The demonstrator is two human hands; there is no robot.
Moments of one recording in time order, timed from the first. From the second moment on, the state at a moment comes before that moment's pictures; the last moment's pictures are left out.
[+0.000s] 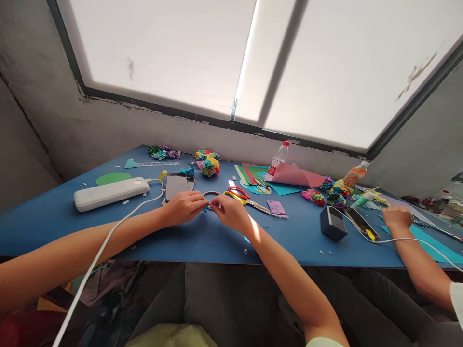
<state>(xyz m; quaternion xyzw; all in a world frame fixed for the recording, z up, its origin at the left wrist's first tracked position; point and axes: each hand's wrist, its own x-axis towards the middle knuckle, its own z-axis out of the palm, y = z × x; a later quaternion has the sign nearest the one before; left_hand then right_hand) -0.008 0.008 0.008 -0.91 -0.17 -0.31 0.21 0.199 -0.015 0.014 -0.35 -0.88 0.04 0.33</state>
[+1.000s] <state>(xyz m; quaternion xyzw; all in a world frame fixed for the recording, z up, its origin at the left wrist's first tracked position) -0.007 0.006 0.009 -0.92 -0.18 -0.26 0.24 0.198 -0.016 0.006 -0.34 -0.89 -0.07 0.30</state>
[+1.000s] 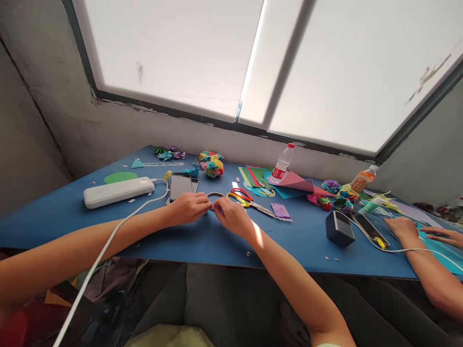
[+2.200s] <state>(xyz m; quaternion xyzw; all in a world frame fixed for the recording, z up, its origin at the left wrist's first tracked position) -0.021 0.011 0.023 -0.90 -0.26 -0.31 0.16 0.211 0.050 -0.007 -0.34 -0.88 -0.28 0.17</state>
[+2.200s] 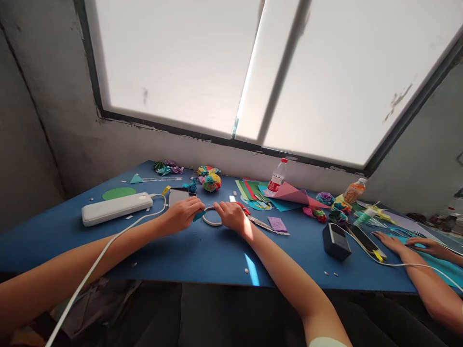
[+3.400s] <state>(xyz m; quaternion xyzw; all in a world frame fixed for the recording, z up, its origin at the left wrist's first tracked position) -0.018 0.008 0.018 -0.87 -0.26 -0.37 0.21 0.176 0.010 0.002 -0.31 -0.86 -0.30 0.27</state>
